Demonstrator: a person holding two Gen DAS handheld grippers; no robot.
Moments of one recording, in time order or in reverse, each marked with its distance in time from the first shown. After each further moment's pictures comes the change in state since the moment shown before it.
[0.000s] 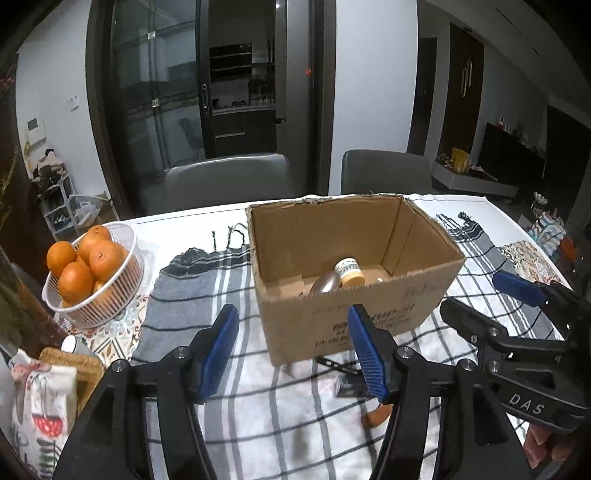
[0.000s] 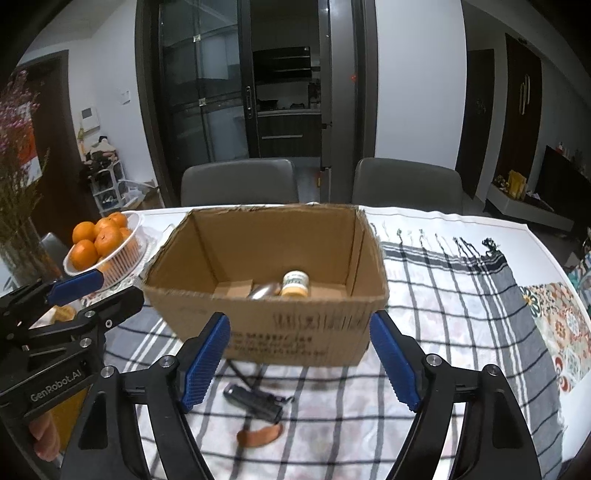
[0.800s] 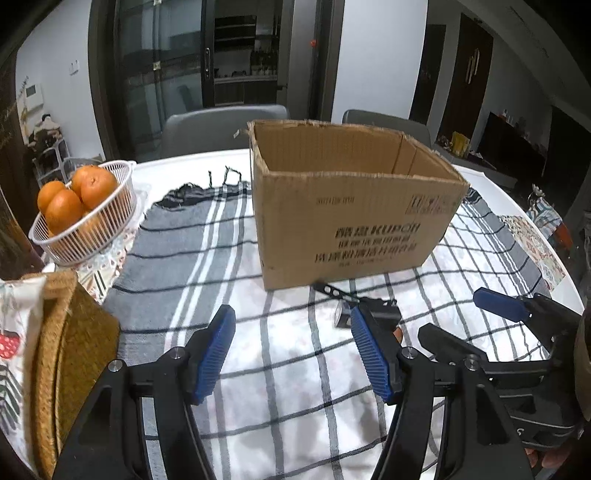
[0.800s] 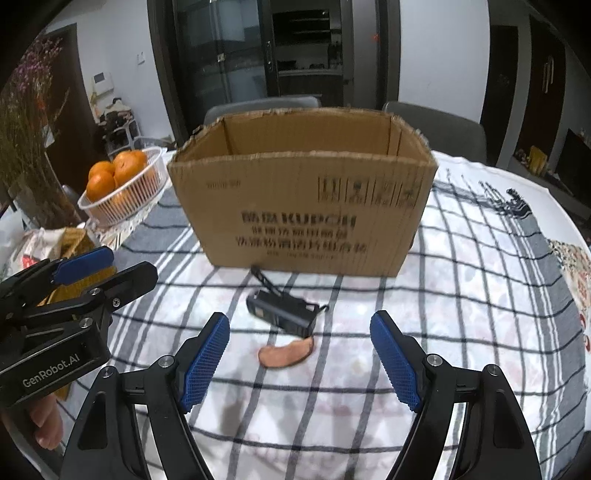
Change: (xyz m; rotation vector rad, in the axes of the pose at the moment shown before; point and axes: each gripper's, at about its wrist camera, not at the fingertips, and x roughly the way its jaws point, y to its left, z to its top) left arm 0.015 0.004 -0.072 -0.046 0.113 -0.038; right arm 0.019 0.020 -0.077 -0.037 0.161 0.071
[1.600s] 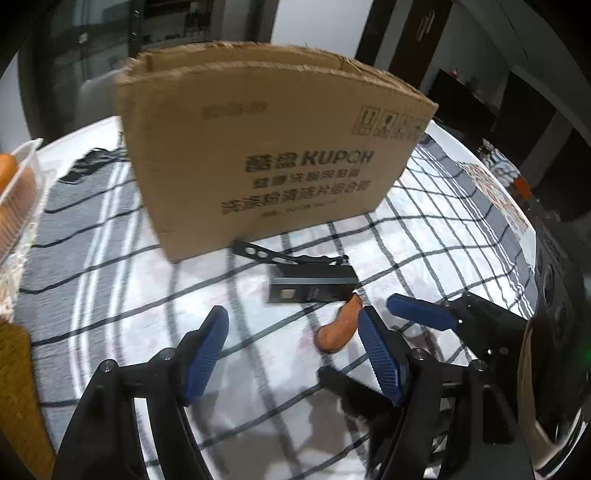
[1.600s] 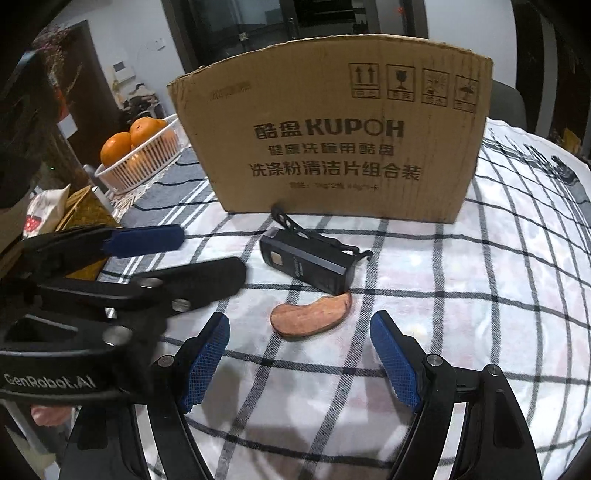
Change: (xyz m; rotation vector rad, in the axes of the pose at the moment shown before) left arm 0.072 -0.032 -0.007 0.109 0.189 -0.251; right arm 0.060 0.002 -0.042 -0.013 0.058 0.159
